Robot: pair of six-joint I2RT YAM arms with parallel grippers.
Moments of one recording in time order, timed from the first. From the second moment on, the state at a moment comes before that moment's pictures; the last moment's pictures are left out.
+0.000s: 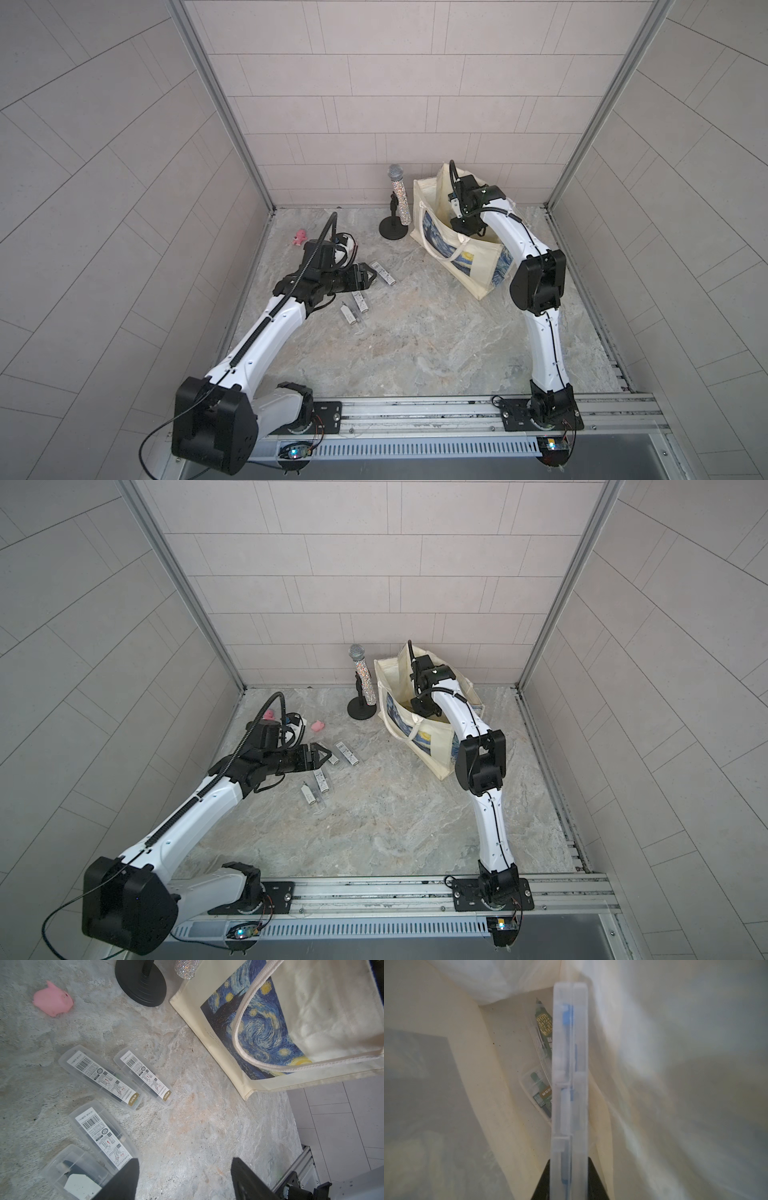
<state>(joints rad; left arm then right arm) -0.25 1.18 0.89 -0.46 0.43 -0.40 0.25 2.29 2.28 -1.21 0.14 -0.10</state>
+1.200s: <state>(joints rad) -0.24 1.17 0.88 -0.46 0.43 -0.40 0.25 2.32 2.33 -1.25 0.18 -0.09</state>
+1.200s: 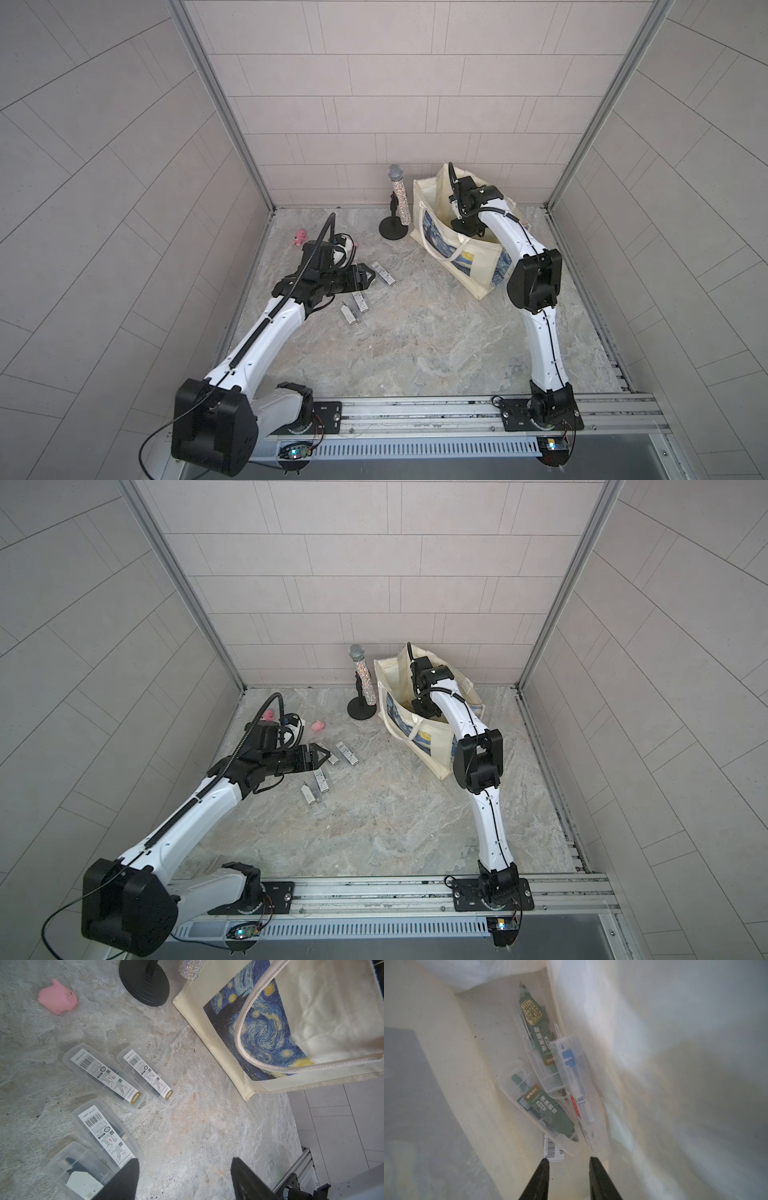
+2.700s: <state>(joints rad) -0.24 1.15 0.88 -0.46 0.42 -0.40 0.37 1.10 1.49 -0.66 0.08 0.04</state>
